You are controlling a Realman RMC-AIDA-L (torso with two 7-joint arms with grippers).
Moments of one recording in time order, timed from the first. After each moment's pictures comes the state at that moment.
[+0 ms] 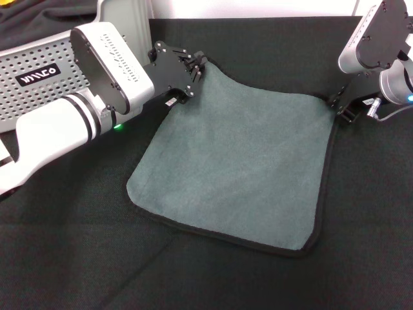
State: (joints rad) left arm -0.74 -2.11 1.14 0.16 1.03 0.86 -0.21; right arm 0.90 2.03 -1.29 -0.55 -2.44 -0.79 1.88
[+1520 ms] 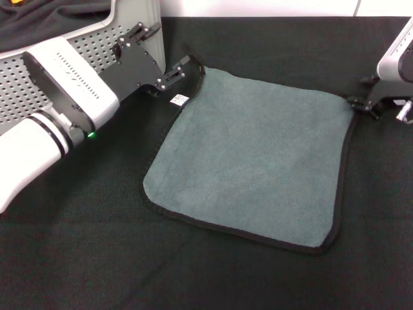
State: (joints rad) left arm -0.62 -2.11 1.13 0.19 0.85 0.99 -0.04; right arm 0.62 2.03 -1.38 -0.89 -2.38 -0.72 1.90
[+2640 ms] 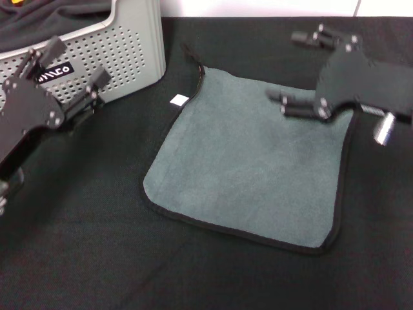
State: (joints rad) left arm -0.21 -2.06 1.13 0.36 0.83 1.64 -0.65; right arm 0.16 2.01 -1.60 -1.46 -1.52 -0.92 1.28
